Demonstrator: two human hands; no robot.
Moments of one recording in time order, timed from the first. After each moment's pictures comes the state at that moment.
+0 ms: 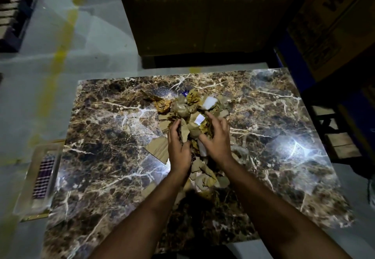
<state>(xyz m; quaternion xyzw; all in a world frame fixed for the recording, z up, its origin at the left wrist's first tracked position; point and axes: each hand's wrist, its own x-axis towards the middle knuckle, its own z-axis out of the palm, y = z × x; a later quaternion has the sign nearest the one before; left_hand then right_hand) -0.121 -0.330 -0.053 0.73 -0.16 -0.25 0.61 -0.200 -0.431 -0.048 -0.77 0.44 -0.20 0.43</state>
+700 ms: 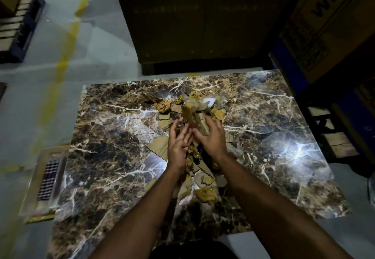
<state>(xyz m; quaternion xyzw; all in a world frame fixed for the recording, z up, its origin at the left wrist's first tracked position) -0.123 -0.310 -0.031 0.58 -0.09 -0.42 0.69 -0.197 -0.421 -0.039 -0.75 0.47 -0.16 0.43</state>
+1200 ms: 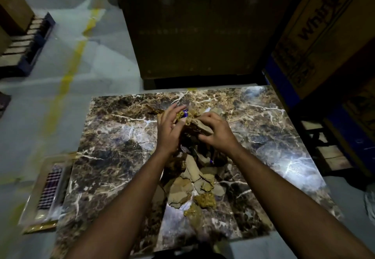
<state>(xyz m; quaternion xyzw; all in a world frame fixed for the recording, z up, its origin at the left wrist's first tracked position) -0.062 -0.323 0.032 0.73 -0.39 -0.17 0.54 -0.209 -0.449 0.037 -0.88 0.26 -0.17 0.37</state>
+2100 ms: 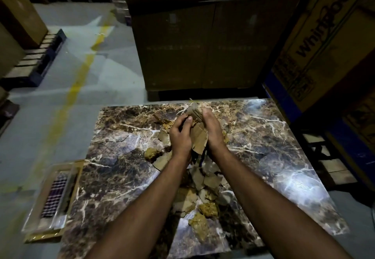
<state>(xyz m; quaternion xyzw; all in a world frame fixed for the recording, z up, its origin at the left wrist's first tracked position) -0.096 -0.339 0.075 0.61 -0.13 -0.25 0.74 -0.160 -0.398 0.089 -0.58 0.34 -0.30 0.68</state>
